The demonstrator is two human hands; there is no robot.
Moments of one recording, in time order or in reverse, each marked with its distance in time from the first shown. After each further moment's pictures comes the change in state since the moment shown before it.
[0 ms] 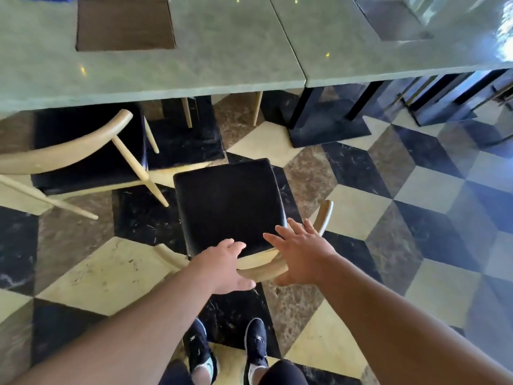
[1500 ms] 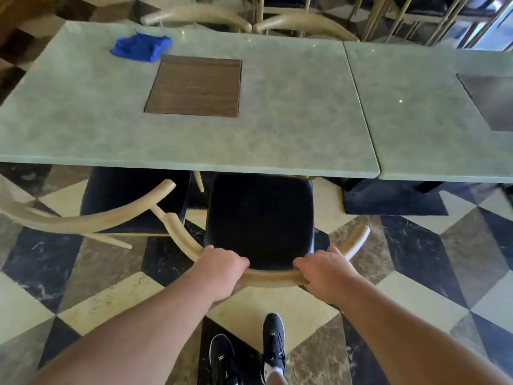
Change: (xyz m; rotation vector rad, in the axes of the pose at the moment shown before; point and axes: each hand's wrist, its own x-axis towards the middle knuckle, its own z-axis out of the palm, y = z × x) left_hand 0.156 -0.076 -0.193 0.306 0.363 0.005; right_hand 0.230 0.122 -0.150 -0.112 0.165 -0.179
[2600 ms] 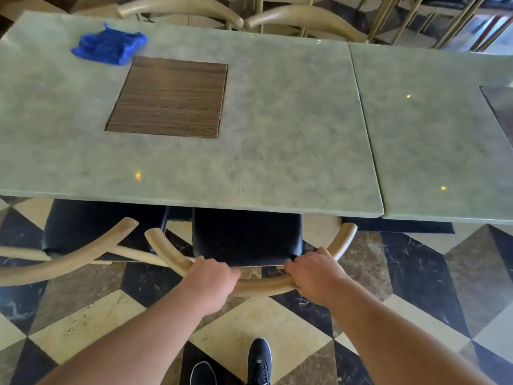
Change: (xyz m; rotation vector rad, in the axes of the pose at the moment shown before) left_hand 0.127 -0.021 -0.022 0.054 -0.036 0.016; right_hand 0.115 0.102 -0.022 -0.103 -0.048 -0.101
